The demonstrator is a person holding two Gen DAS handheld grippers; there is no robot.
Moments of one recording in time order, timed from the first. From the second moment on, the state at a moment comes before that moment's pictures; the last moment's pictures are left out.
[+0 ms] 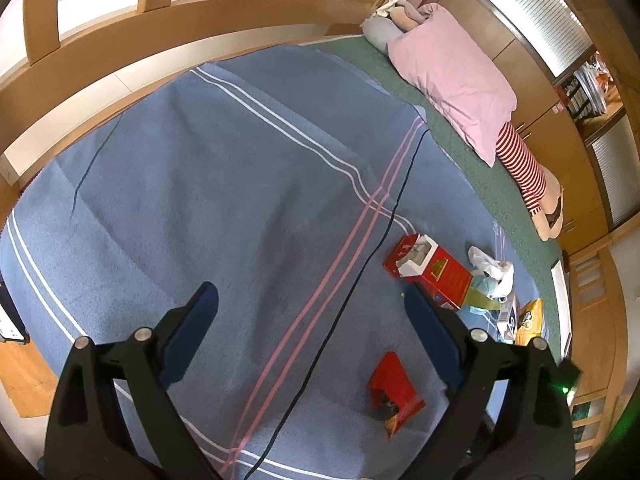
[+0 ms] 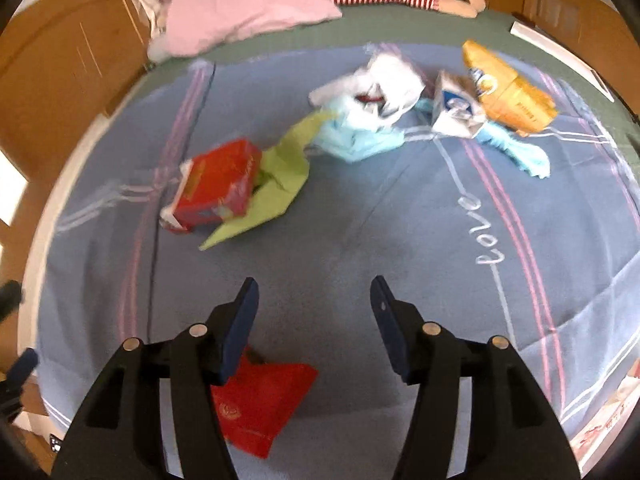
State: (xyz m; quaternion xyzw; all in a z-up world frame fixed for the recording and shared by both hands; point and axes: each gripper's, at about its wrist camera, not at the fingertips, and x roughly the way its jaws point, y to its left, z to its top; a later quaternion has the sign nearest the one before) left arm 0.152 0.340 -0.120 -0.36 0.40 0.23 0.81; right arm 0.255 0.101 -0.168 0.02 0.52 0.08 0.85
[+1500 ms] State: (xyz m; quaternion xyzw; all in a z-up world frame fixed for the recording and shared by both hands) left arm 0.117 0.381 -0.133 -0.46 0.35 0.30 0.76; right arm 0.317 0.134 -0.150 0.11 0.51 0.19 0.83
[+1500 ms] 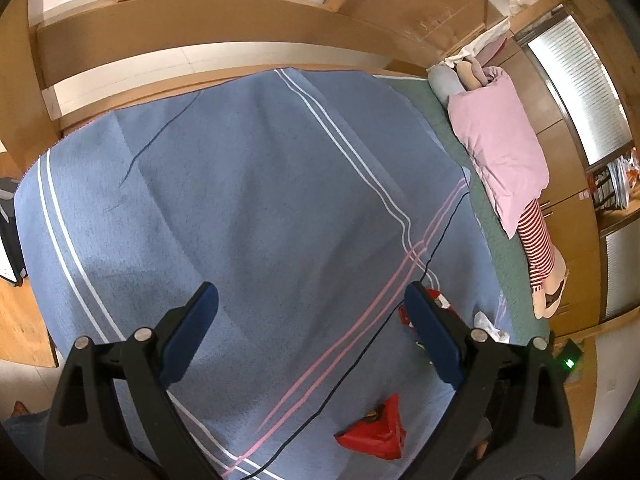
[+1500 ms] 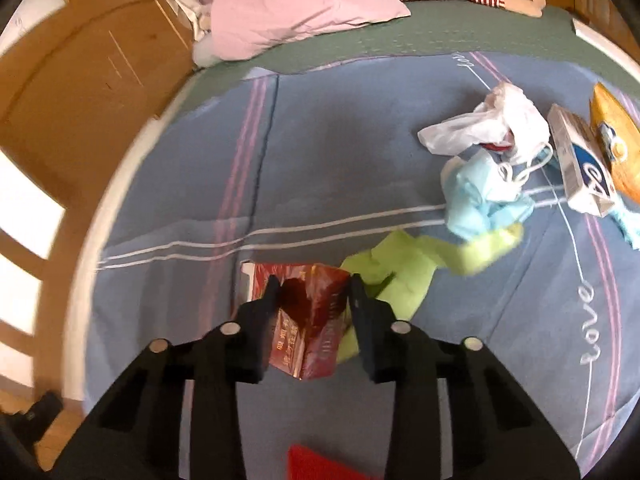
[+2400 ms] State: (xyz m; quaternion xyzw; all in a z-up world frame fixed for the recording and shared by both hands) left arm 0.160 0.335 -0.137 -0.36 0.43 0.22 0.80; right arm 0.238 0.059 -0.164 -0.12 0.50 0.13 0.85
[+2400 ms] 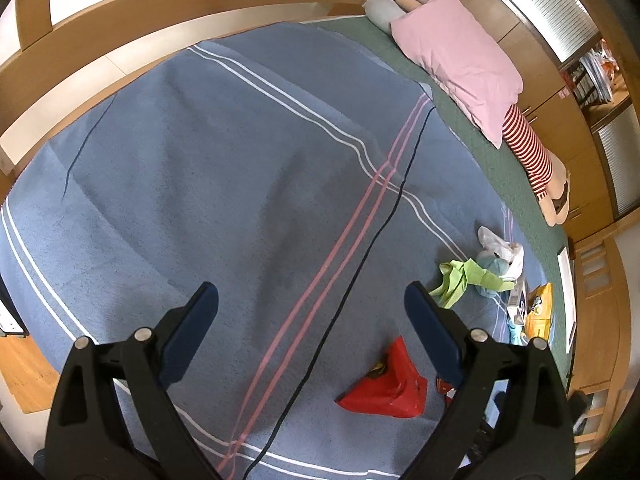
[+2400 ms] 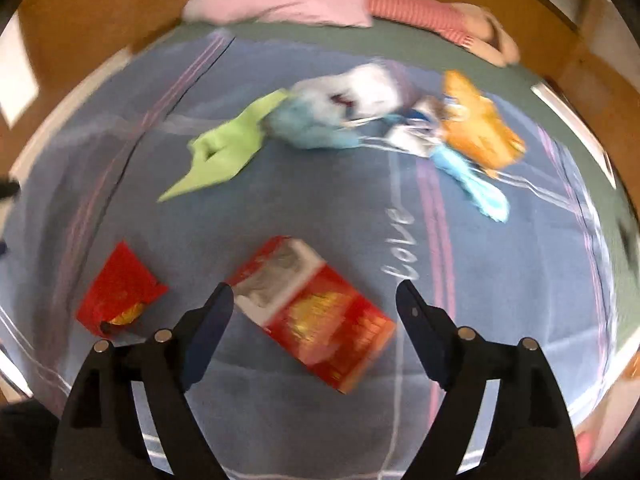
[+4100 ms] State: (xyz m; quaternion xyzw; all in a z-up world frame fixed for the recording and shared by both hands) left arm 0.175 0.318 -0.146 -0.33 0.48 0.16 0.80; right arm 0.237 0.055 -0.183 -0.04 0.55 0.11 0.83
